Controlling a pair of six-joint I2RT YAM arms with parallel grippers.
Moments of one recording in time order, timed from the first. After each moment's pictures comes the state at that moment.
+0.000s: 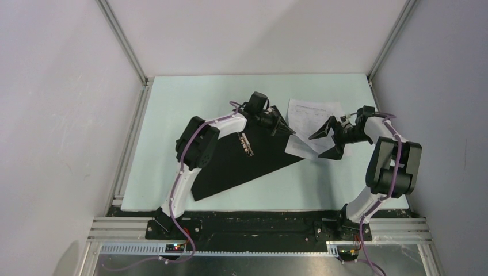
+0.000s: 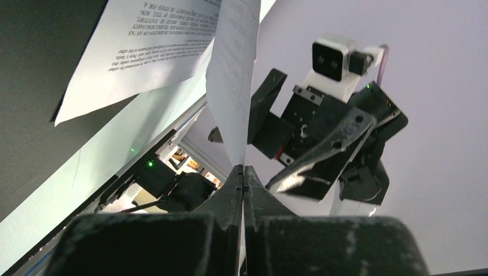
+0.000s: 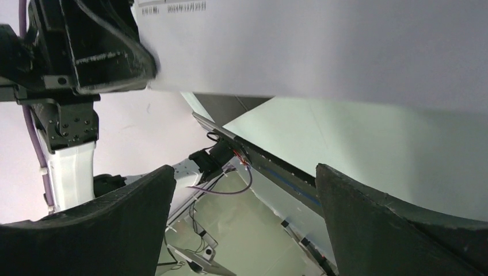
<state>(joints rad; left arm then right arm) -0.63 2.34 1.71 -0.06 0.89 -1.59 -0.24 1.72 1.12 -0.89 -0.89 0.39</state>
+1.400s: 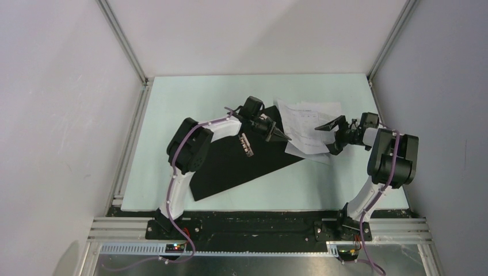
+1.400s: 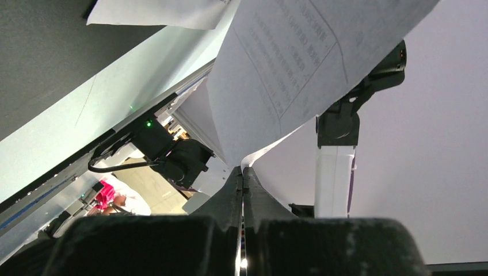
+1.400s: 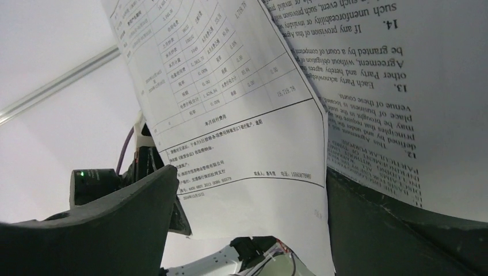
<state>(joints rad) -0.63 2.20 1.54 -0.09 0.95 -1.65 -0.29 1.79 0.94 -0.19 -0.84 0.86</state>
